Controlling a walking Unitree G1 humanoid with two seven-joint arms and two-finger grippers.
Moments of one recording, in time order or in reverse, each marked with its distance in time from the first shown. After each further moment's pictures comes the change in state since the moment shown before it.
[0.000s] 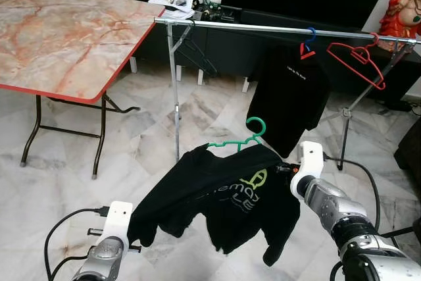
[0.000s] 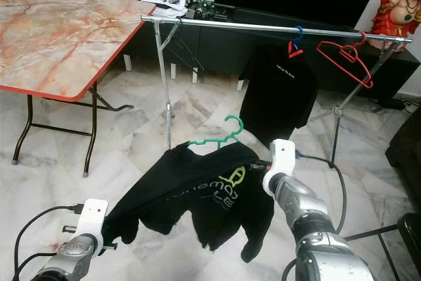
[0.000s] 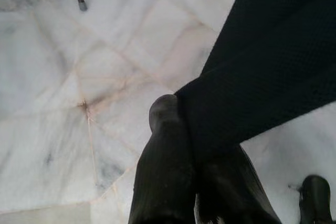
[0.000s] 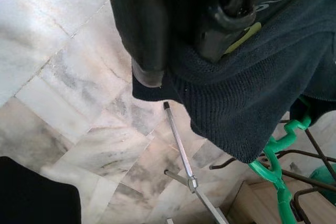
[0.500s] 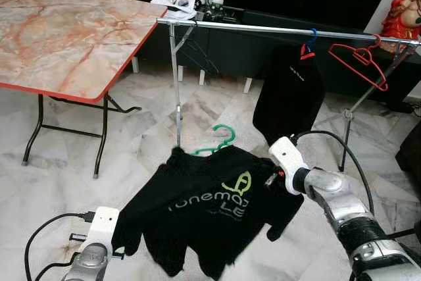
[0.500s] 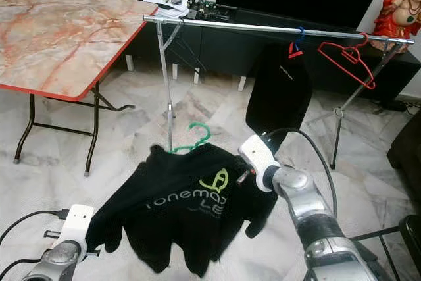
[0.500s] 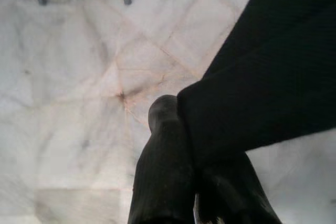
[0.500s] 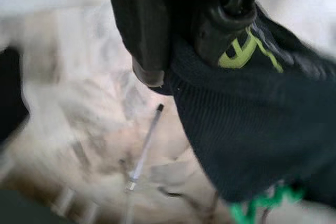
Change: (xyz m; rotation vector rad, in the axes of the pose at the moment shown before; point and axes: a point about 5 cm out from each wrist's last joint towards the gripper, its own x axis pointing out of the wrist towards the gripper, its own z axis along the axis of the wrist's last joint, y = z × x) left arm -0.003 0.026 -0.010 -0.055 -0.002 0.174; right arm 0.000 0.015 0.014 -0.528 0.010 0.123
